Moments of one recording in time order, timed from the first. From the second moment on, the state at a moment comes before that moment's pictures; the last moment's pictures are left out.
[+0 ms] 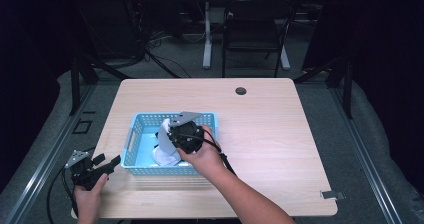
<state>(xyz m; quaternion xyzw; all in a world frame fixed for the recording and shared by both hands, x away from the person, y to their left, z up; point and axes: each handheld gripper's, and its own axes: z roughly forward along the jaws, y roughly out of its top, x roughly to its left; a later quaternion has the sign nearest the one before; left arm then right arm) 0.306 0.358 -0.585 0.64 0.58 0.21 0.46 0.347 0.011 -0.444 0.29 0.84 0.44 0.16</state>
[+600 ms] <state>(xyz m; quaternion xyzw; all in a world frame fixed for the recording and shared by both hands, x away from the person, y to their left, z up) 0.306 0.357 -0.585 0.63 0.58 0.21 0.47 0.320 -0.028 -0.404 0.28 0.79 0.50 0.19</state>
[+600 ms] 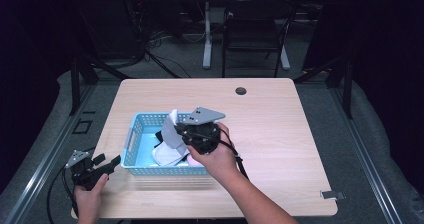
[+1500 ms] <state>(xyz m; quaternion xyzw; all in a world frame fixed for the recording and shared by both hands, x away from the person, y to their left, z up) 0.306 0.356 -0.585 0.64 0.58 0.21 0.46 0.286 -0.138 -0.396 0.36 0.74 0.52 0.25</state>
